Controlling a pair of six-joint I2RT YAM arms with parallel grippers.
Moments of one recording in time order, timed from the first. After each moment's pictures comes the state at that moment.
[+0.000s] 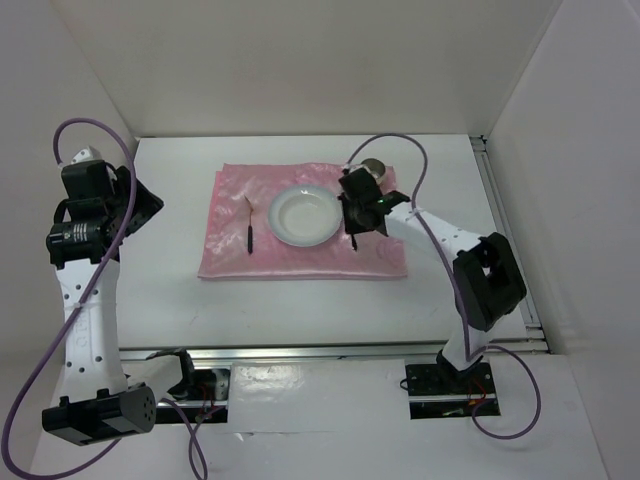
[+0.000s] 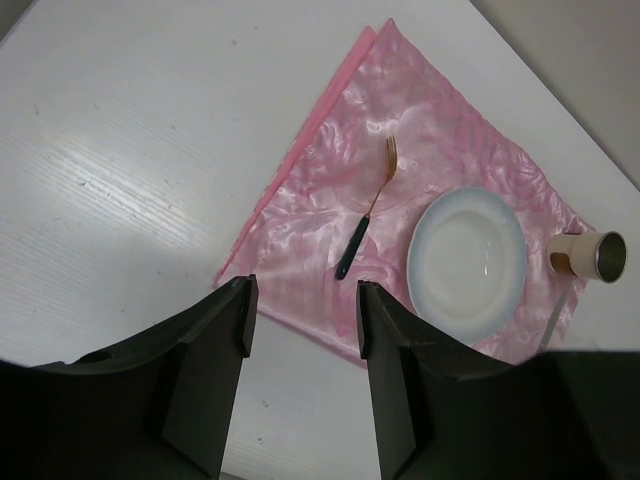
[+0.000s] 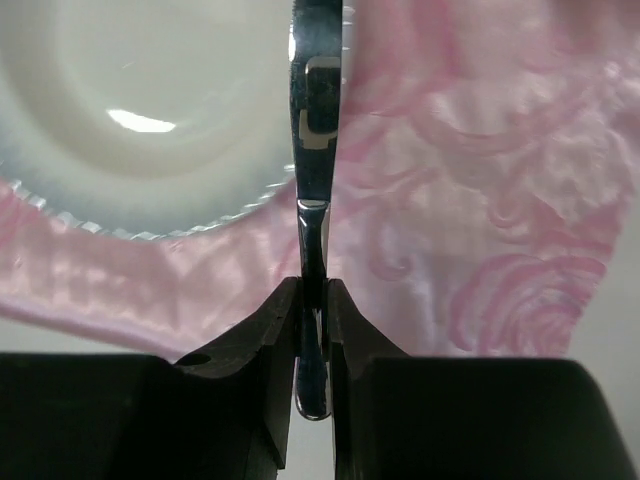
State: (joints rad) left arm 0.23 1.06 1.39 -0.93 -0.01 -0.55; right arm 0.63 1.71 1.28 -0.46 0.21 0.31
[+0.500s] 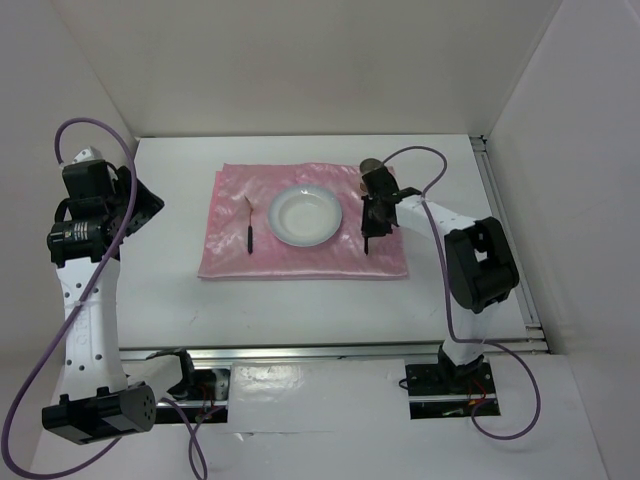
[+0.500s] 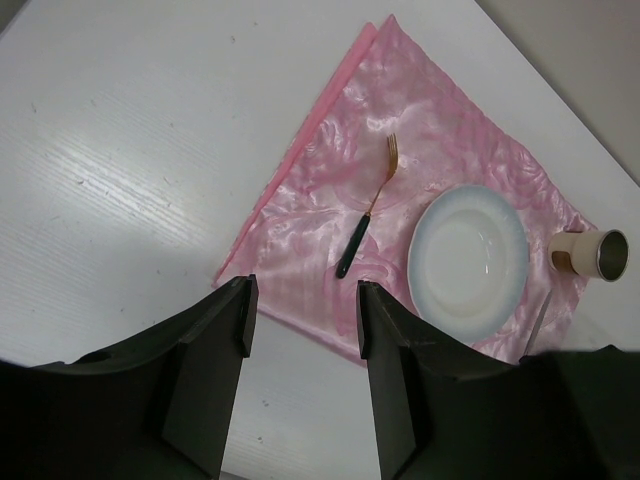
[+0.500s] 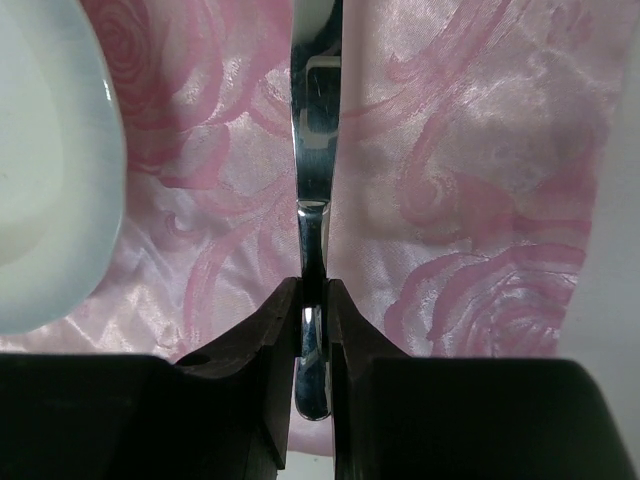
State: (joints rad) left arm 0.23 1.07 1.38 -0.93 0.00 -0.55; right arm 0.39 1.81 1.25 -0.47 0.09 0.47
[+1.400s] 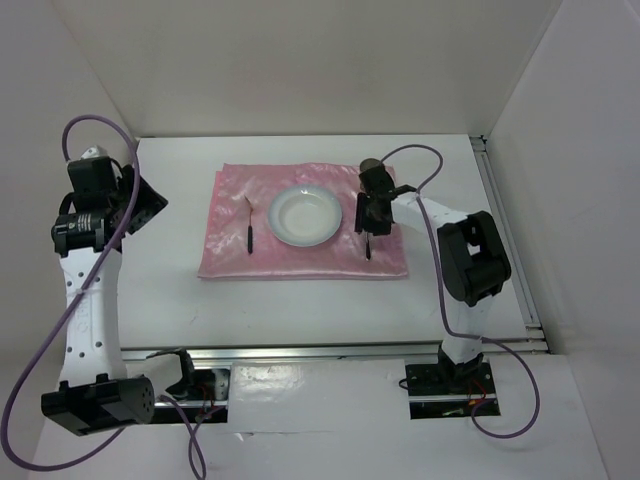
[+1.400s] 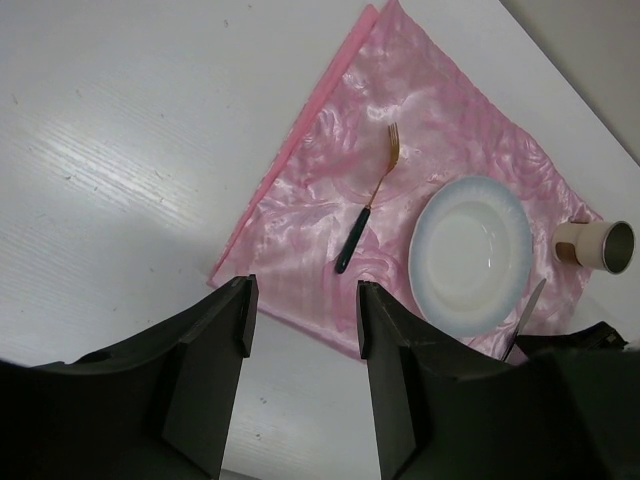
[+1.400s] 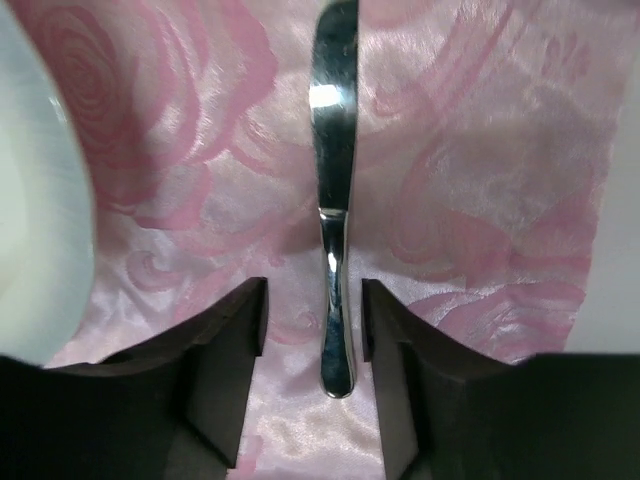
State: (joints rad) left arm 0.23 1.09 1.37 -0.92 0.02 -0.55; right arm 0.39 1.89 1.28 -0.46 0.11 0.47
